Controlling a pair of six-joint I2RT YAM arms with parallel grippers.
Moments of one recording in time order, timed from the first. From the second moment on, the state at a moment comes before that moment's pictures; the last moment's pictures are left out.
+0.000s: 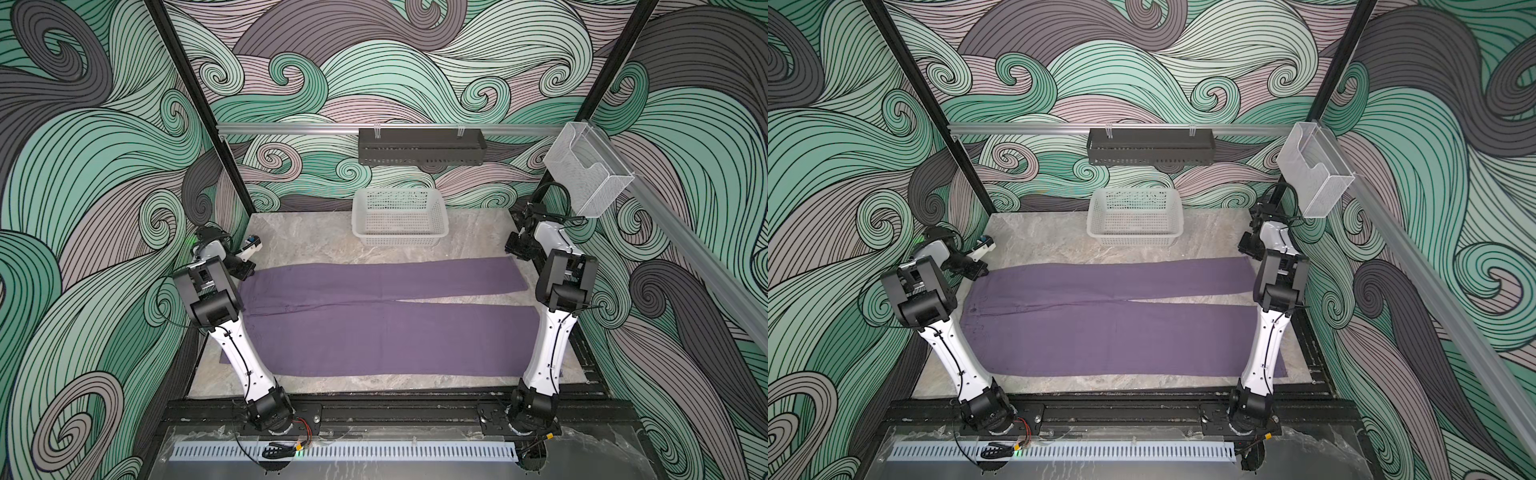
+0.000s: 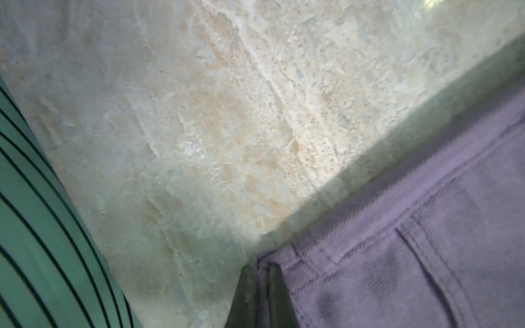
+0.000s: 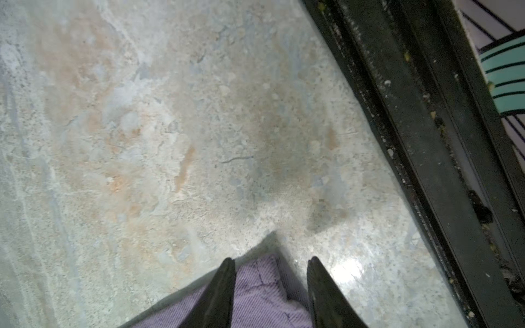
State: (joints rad) left arm 0.54 2.25 1.74 -0.81 0.24 0.99; right arm -0.25 2.38 2.02 -0.88 -0.01 0.23
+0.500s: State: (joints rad) left arm 0.54 2.24 1.73 -0.80 0.23 0.99; right arm -0.25 2.38 1.99 -0.90 0.00 0.19
